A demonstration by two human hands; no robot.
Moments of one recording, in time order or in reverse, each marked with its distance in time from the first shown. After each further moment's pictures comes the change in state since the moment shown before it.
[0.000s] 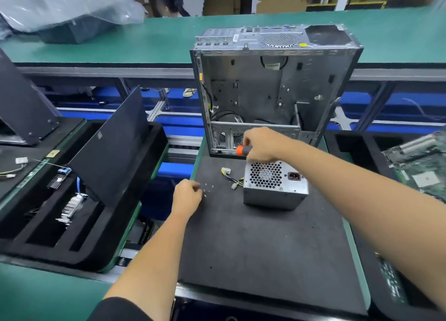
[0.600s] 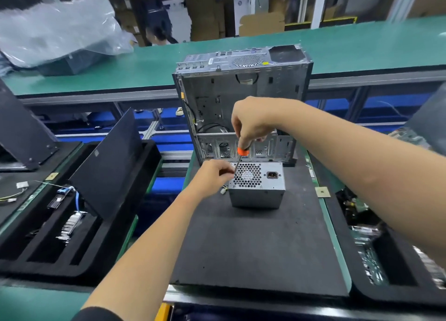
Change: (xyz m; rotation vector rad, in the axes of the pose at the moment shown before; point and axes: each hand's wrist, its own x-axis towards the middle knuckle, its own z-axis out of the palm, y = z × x) left_hand -0.036 0.137 -0.038 -0.101 -0.248 0.536; right_hand -0.079 -0.019 -0.091 -0.154 0.045 -0.106
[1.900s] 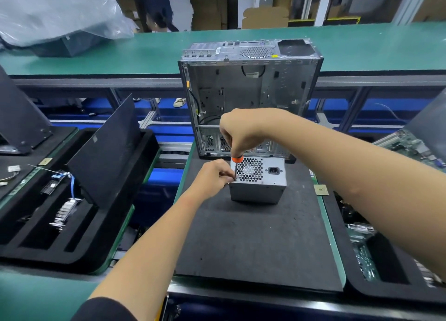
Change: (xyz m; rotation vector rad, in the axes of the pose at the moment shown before) left_hand -0.013 -0.018 0.015 -0.067 0.009 -0.006; right_hand 0.008 -0.034 0.025 -0.164 -0.110 -0.094
